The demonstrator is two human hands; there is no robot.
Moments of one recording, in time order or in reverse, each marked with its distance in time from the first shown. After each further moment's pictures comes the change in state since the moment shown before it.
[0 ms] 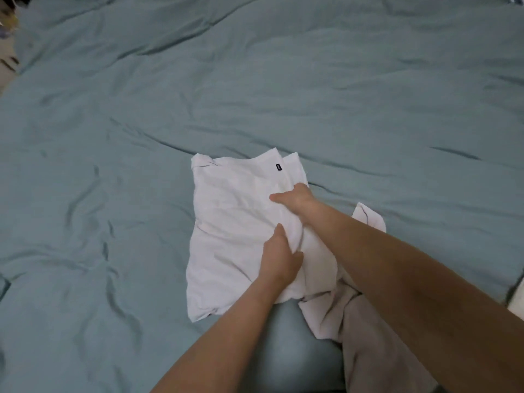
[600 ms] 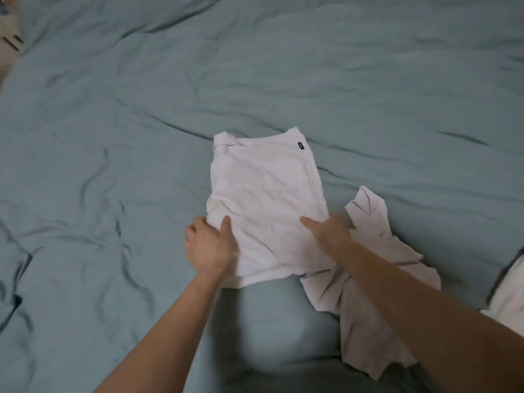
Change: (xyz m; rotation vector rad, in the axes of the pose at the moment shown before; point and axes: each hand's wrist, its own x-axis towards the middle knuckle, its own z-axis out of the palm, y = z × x) left_hand -0.021 -0.066 -0.074 -0.004 0.515 -0.424; right_hand -0.069 0.081 -0.015 -0.110 0.101 0.251
